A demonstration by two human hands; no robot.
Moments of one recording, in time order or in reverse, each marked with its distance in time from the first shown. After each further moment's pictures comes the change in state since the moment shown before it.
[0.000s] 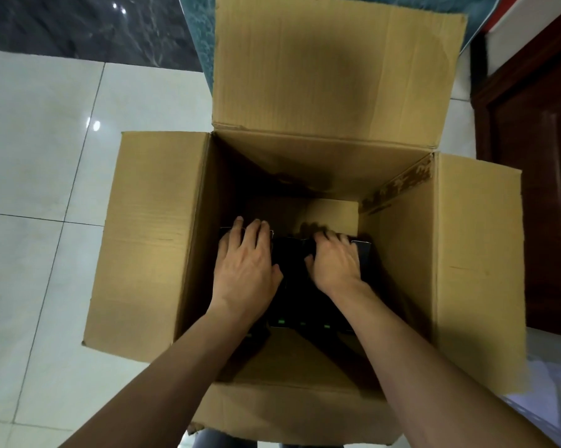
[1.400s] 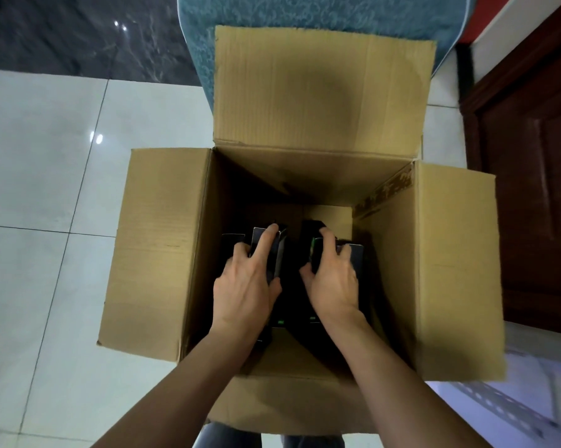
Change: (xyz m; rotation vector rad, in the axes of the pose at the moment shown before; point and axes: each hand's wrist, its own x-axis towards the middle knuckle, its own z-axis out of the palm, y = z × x) left_hand -0.030 0.008 -0.014 -0.238 0.057 -0.096; right_hand -0.054 -0.017 -0.010 0.387 0.213 0.198
